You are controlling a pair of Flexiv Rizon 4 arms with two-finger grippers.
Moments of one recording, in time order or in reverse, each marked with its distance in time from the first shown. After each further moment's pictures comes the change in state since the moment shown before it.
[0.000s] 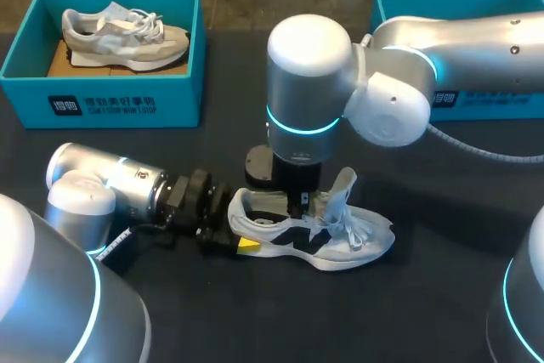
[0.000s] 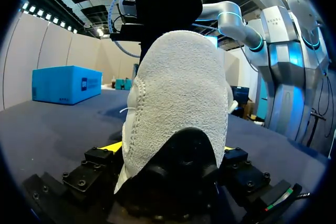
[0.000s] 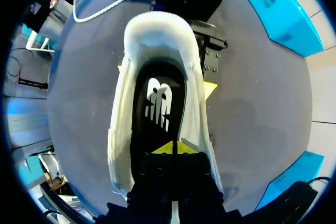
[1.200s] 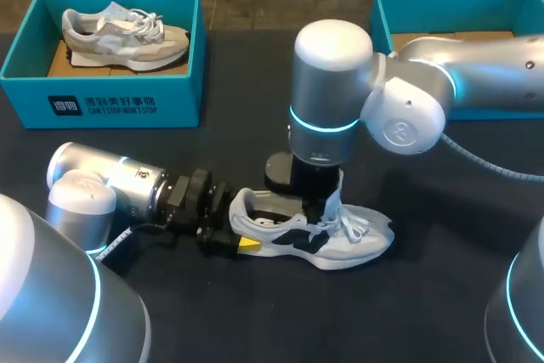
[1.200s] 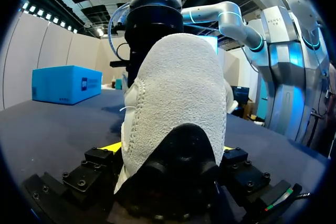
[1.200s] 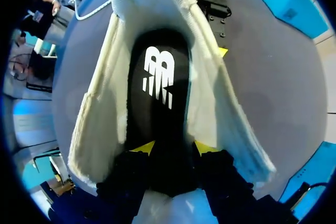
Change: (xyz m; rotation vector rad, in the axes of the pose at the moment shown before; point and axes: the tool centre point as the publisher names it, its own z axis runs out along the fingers) left arm -0.001 0.000 0.001 -0.001 0.000 -0.001; right arm 0.010 -0.026 0.028 -0.005 0.125 0.050
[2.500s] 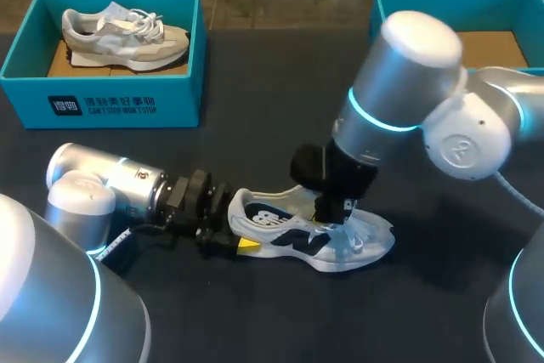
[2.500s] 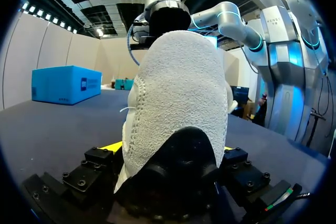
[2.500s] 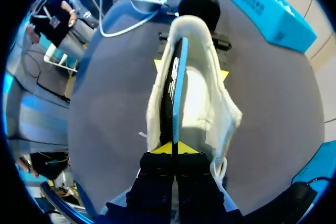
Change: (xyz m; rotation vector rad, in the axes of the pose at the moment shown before) left arm 0.002 0.000 0.000 0.002 0.001 0.002; right arm 0.026 -0.009 -0.045 -0.272 0.007 -0.054
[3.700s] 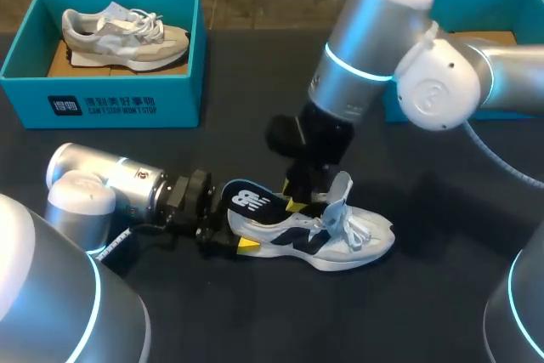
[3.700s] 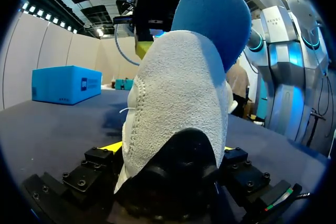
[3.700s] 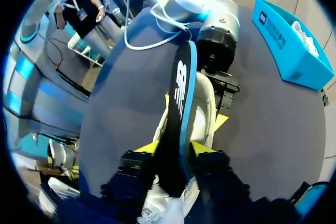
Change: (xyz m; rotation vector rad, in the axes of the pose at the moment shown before) left arm 0.000 0.000 0.000 0.000 -0.001 0.000; right arm -0.012 0.056 -0.023 -0.038 0.163 -0.152
